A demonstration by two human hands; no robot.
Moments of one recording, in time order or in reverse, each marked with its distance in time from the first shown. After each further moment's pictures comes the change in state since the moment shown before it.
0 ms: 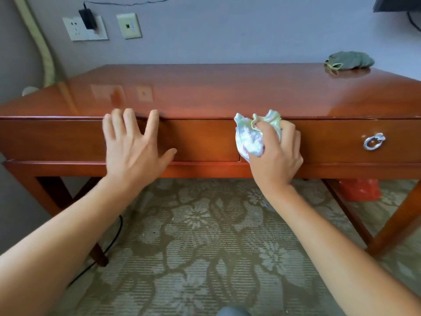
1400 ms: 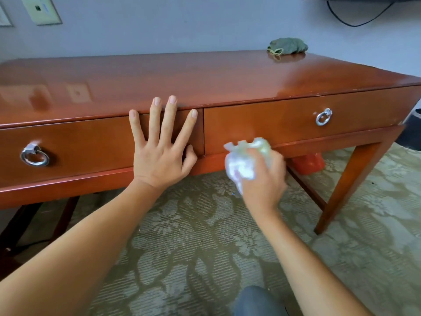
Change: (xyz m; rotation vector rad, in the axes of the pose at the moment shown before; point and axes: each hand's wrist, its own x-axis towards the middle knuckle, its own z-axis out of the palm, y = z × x) left_hand 0.020 0.116 0.079 -0.256 0.468 0.301; right_hand -0.081 0.064 -0.011 -0.059 -0.151 0.263
